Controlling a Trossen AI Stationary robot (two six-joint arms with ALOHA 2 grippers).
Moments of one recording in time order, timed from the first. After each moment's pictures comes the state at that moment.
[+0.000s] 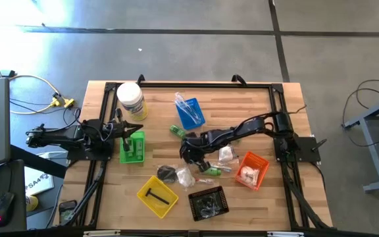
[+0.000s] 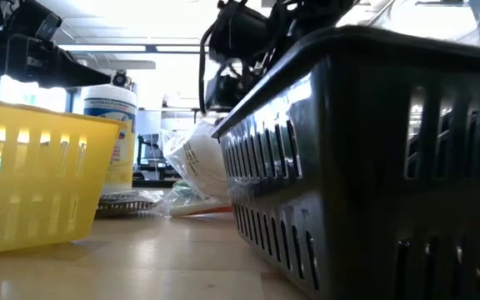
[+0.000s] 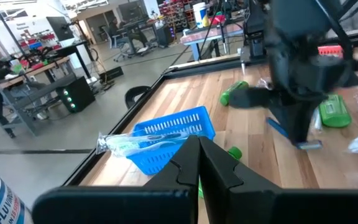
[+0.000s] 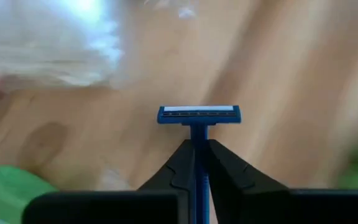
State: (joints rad) left arm -0.03 0.02 0.14 -0.17 -0.35 0.23; right arm 0.06 2.06 1.39 -0.40 -0.02 -0.41
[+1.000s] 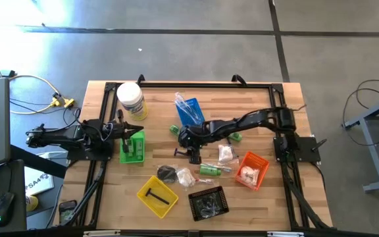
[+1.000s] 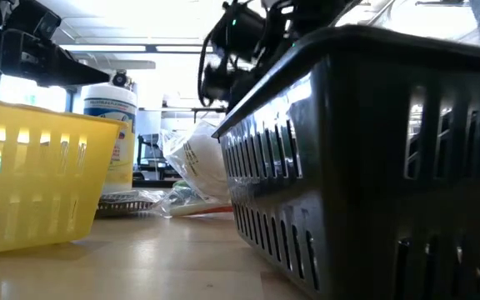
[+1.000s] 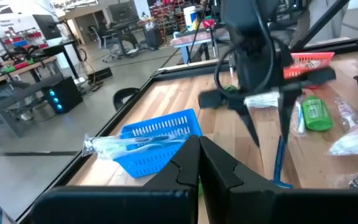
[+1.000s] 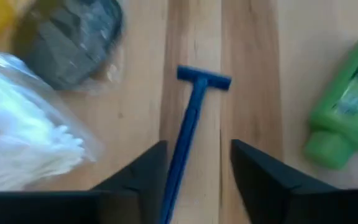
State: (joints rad) left arm -0.03 0.02 0.14 -0.17 -0.30 0.21; right arm -0.01 2.04 1.39 -0.34 -0.12 0.02
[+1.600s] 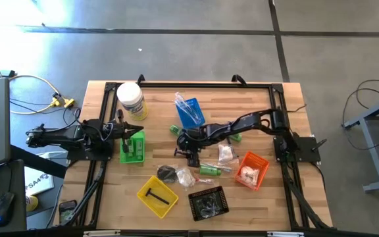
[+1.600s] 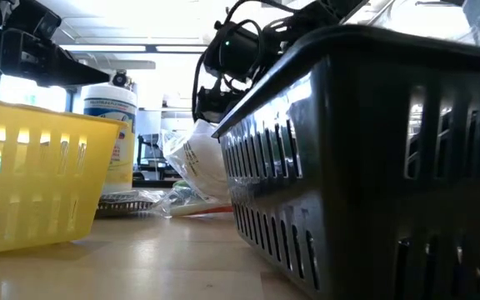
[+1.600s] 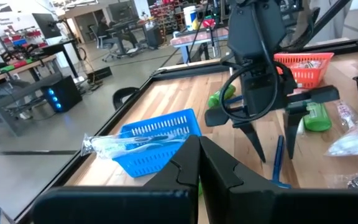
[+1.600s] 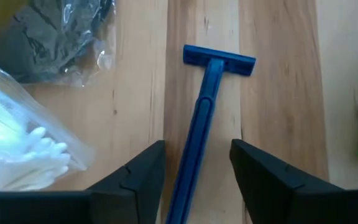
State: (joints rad) left arm -0.03 0.02 0.14 -0.17 -0.30 0.20; right arm 0.00 2.14 1.40 -0.30 -0.14 0.06
